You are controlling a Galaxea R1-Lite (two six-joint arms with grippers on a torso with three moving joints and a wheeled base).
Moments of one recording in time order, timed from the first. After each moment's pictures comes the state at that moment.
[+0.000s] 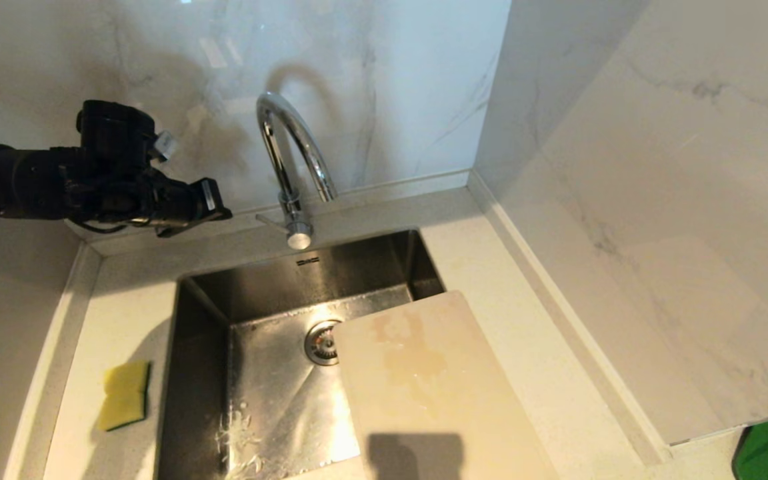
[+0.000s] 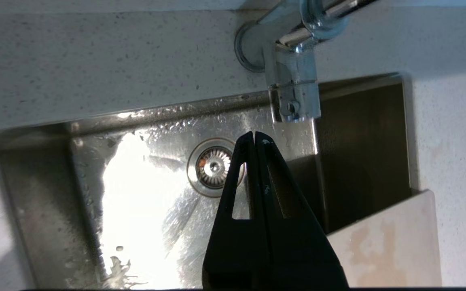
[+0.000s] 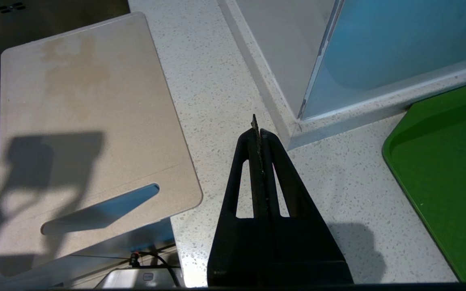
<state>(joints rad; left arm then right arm) -0.16 2.03 -1.74 0.15 -0.12 -0.39 -0.01 0.00 0.00 0.00 -0.01 0.04</state>
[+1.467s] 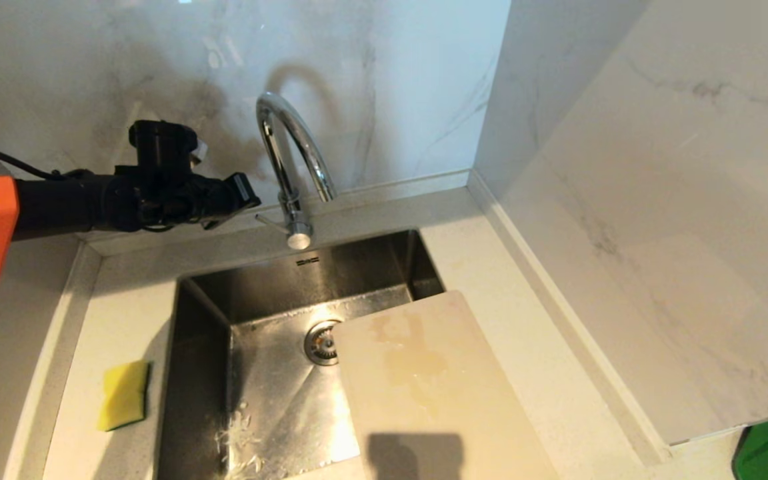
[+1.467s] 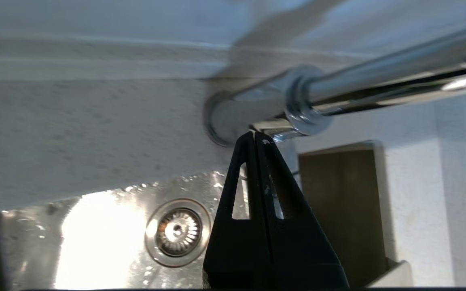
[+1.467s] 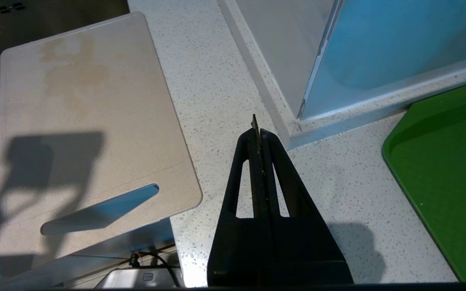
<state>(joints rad) -0.17 2.26 -1.98 0.01 -0.13 -0.51 -0.01 0.00 0.00 0.00 -0.01 0.04</state>
